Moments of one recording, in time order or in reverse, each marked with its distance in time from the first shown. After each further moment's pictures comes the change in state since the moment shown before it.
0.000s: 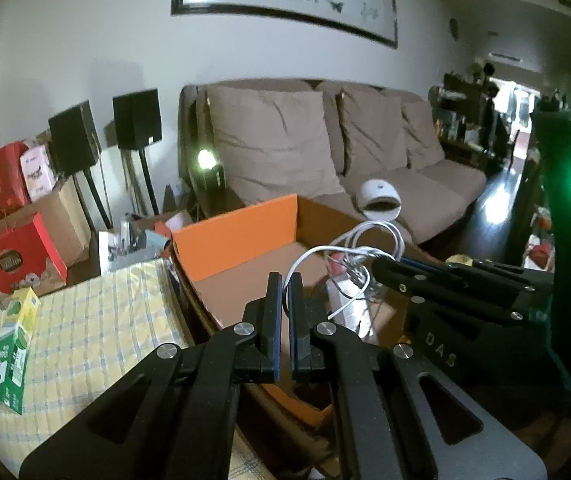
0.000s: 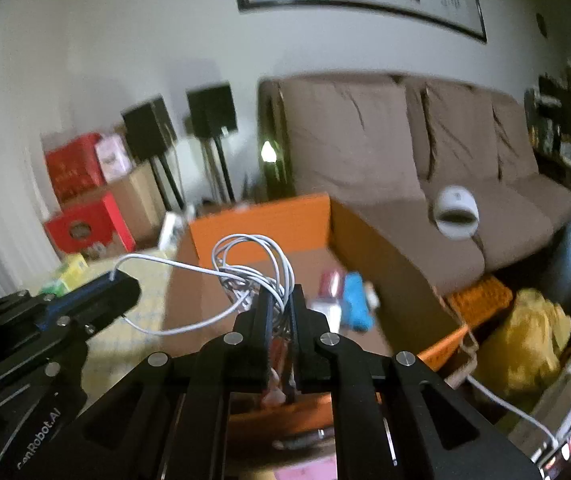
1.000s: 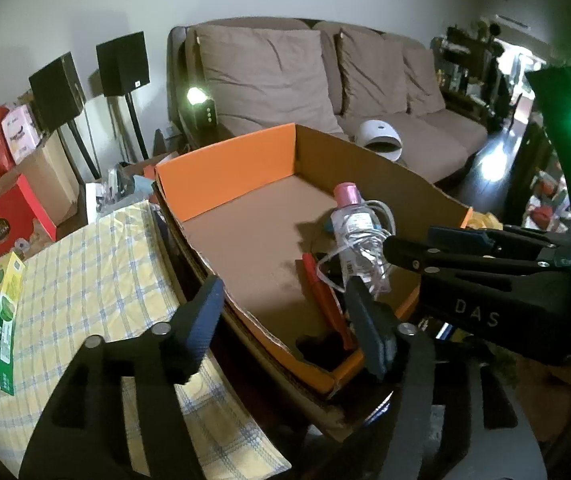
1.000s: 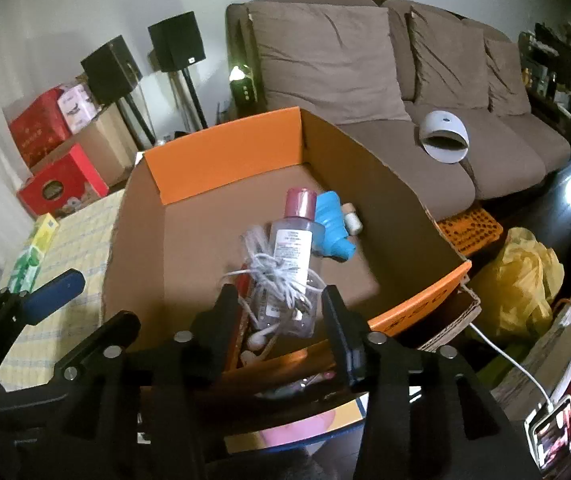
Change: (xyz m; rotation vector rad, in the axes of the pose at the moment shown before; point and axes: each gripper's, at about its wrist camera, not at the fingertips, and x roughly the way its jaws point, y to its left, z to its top) left arm 0.035 0.004 -0.020 0.006 0.221 -0.036; right arm 0.030 -0.017 -0.011 0.045 0.228 -0.053
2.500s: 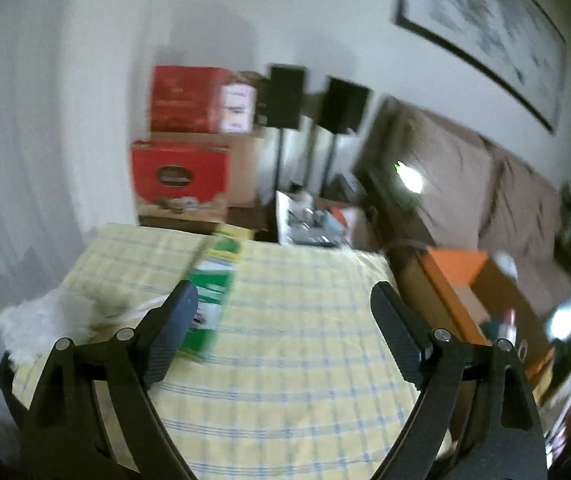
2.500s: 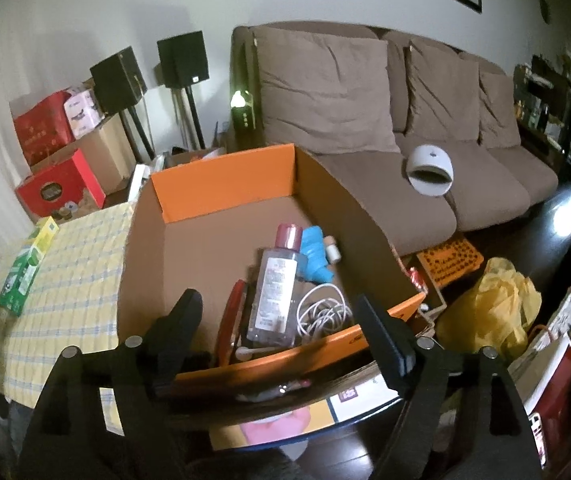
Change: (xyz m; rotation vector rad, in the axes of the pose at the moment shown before) left arm -0.174 0.270 -0.062 -0.536 -0.250 0.355; right arm -0.042 0.008 0.008 -0.077 -0.103 -0.042
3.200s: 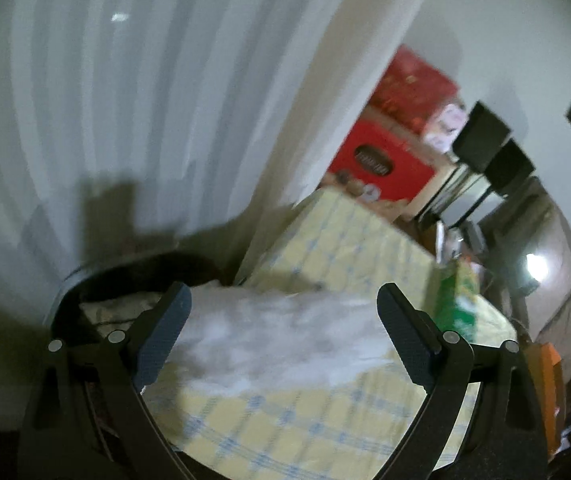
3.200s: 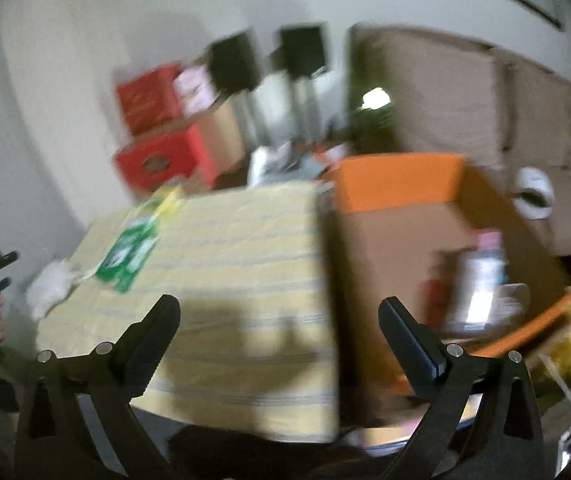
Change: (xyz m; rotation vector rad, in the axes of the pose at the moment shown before) left arm 0.031 0.323 -0.041 -0.433 0.107 0.246; right arm 0.007 0.206 -0.015 -0.153 0.084 0.336
